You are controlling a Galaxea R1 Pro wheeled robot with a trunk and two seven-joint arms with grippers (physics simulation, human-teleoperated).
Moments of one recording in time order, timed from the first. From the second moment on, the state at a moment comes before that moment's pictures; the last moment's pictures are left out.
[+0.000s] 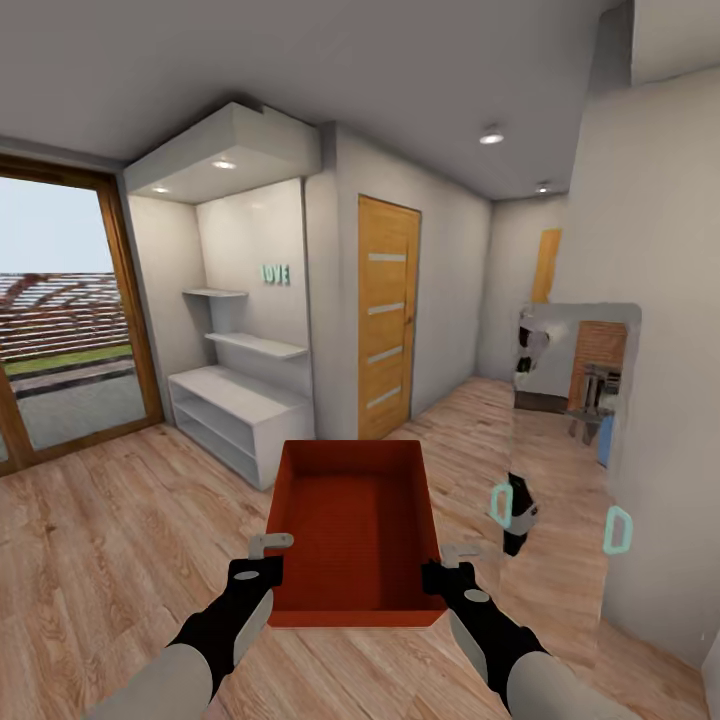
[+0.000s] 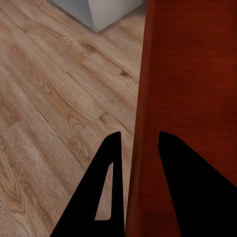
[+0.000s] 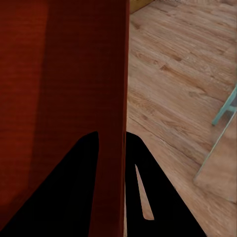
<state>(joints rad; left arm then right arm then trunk) -0.63 -0.09 -0.16 -0.45 0.15 0.17 0.34 -0.63 0.10 0.07 -0.32 -0.01 -0.05 -0.08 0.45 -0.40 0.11</state>
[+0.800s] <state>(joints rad) -0.63 -0.08 -0.16 -0.45 0.15 0.17 0.34 -0.63 0.10 0.07 -0.32 -0.01 -0.05 -0.08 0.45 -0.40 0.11</state>
